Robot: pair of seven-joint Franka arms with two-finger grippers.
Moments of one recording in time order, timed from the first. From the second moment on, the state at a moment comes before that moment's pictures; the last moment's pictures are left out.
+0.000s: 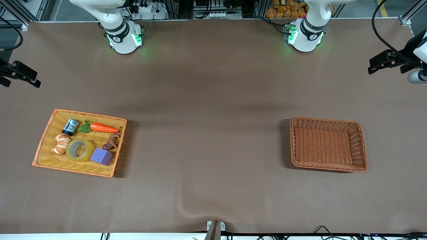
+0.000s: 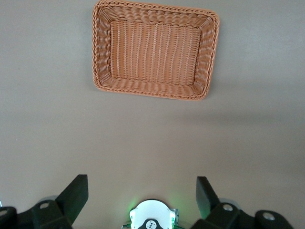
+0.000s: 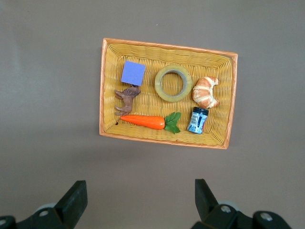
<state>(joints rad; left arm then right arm) 0.04 0.02 -0.09 -1.44 0.02 1.32 -0.06 -0.06 -0.08 -0.04 -1.63 -0.01 1.58 -0.06</state>
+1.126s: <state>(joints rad) 0.04 0.03 -0.09 -1.42 0.02 1.32 -0.06 -0.06 -0.07 -0.04 -1.63 -0.01 1.59 -0.06</state>
